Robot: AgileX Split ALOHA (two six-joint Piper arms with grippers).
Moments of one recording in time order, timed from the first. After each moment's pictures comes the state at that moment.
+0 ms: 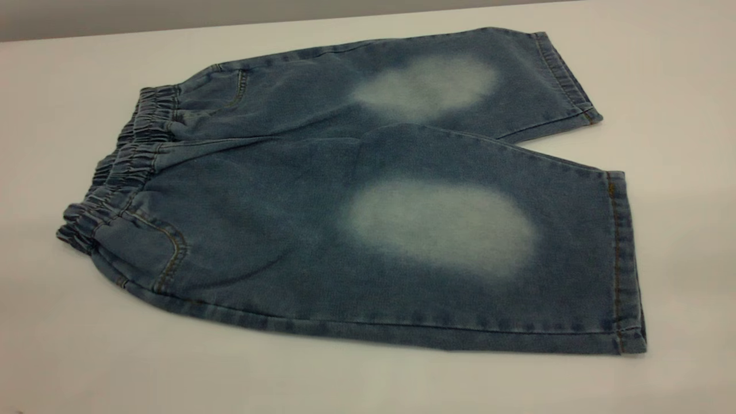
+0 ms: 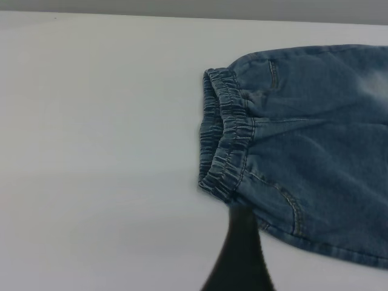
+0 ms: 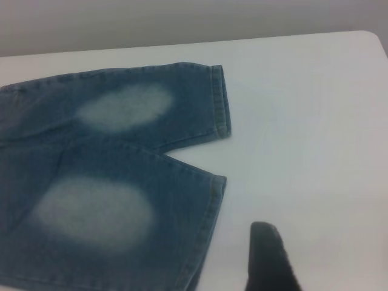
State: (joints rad) left arm 0.01 0.00 -0.50 -0.06 1.08 -0.02; right arm 0.06 0.00 -0.51 0.09 1.06 0.04
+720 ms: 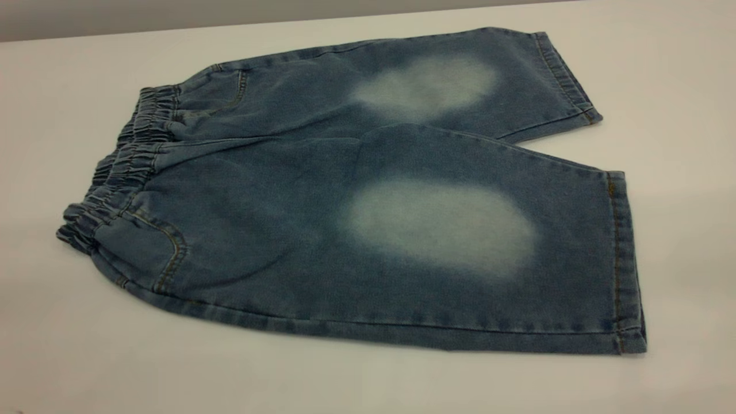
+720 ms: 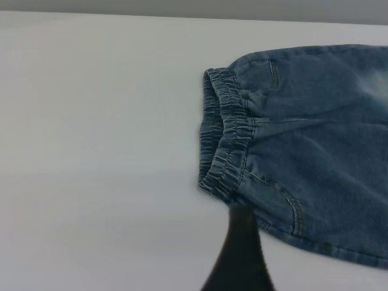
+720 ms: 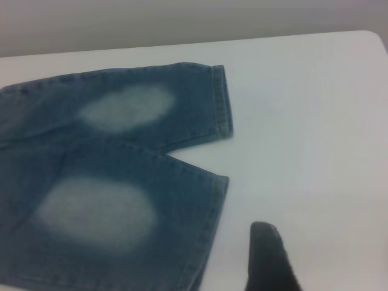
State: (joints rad) left arm 0.01 0.00 -0.50 -0.06 1.08 -0.02; right arm 0.06 0.00 -0.51 0.10 1.06 0.04
